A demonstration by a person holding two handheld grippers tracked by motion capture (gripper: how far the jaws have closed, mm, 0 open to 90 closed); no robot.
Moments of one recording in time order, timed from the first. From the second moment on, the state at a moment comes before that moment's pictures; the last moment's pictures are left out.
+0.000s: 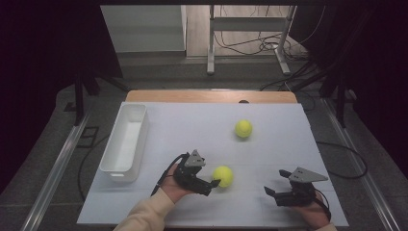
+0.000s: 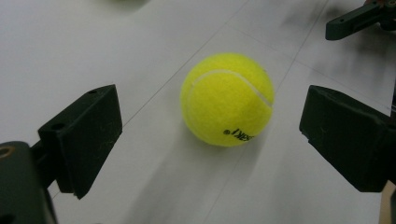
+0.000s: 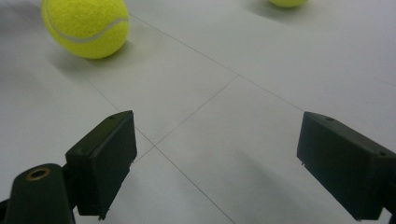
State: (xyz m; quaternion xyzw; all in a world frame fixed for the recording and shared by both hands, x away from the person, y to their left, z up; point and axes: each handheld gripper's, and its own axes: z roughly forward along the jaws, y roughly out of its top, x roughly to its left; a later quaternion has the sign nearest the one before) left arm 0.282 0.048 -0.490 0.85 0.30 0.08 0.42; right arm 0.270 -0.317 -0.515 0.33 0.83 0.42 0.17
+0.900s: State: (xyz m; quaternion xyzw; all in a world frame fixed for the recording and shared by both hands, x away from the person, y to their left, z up) left arm 0.300 0.009 -0.507 0.88 0.28 0.06 0.39; right arm 0.270 -0.317 -0.516 0.33 0.83 0.42 0.17
